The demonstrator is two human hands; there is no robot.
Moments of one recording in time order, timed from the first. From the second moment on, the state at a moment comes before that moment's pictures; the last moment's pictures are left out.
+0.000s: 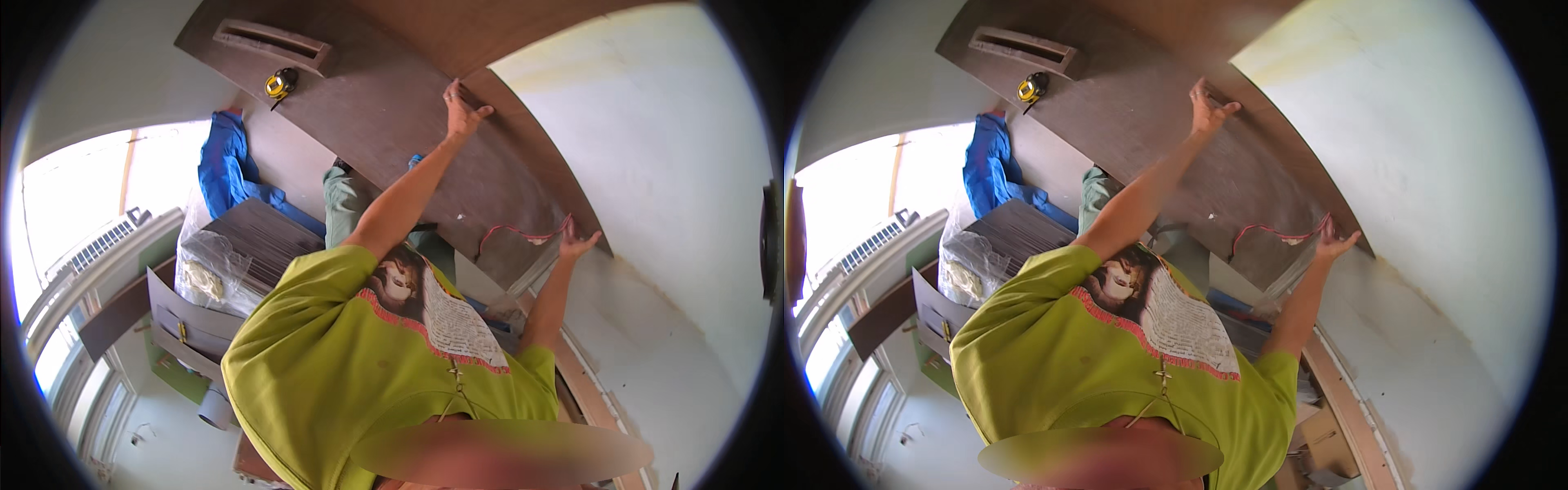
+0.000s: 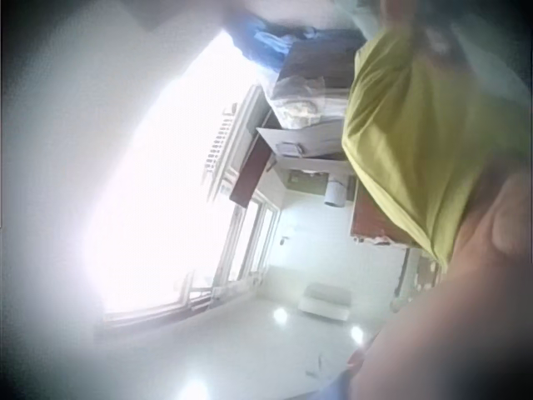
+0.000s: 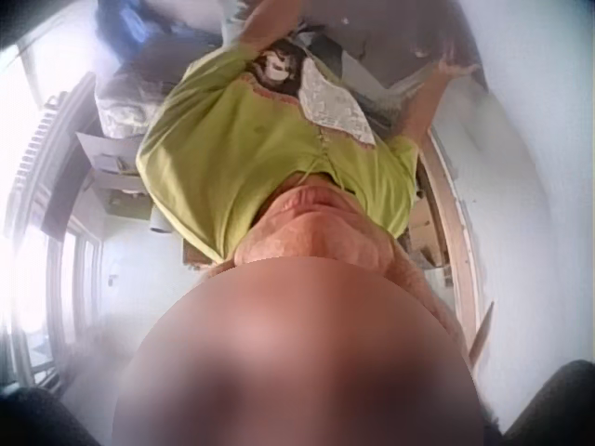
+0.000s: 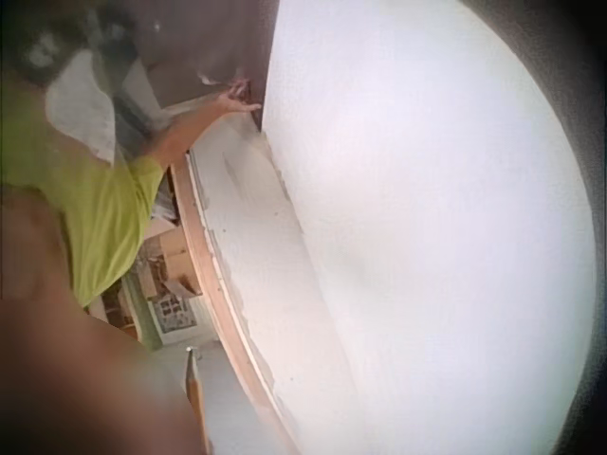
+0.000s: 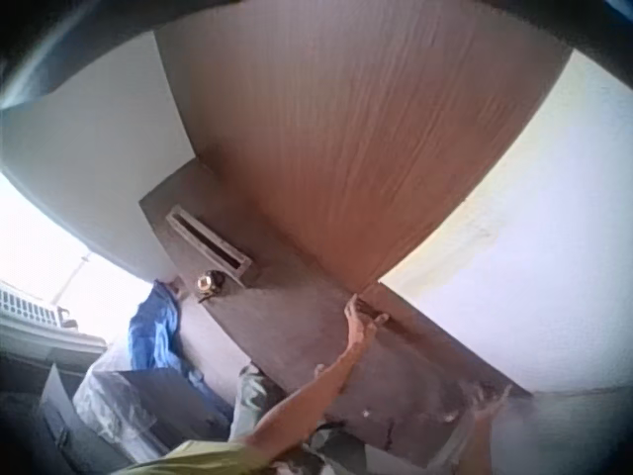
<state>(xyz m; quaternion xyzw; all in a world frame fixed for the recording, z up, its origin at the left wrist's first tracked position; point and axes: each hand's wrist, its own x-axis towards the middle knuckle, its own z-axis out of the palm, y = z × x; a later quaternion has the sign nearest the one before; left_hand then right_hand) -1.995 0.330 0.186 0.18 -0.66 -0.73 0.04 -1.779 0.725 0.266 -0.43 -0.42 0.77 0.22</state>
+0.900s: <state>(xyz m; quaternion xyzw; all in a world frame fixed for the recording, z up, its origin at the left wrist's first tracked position) -1.994 0.329 0.203 0.11 -0.74 -0.63 0.20 -1.735 0.779 0.287 -0.29 -0.92 0.06 0.26</state>
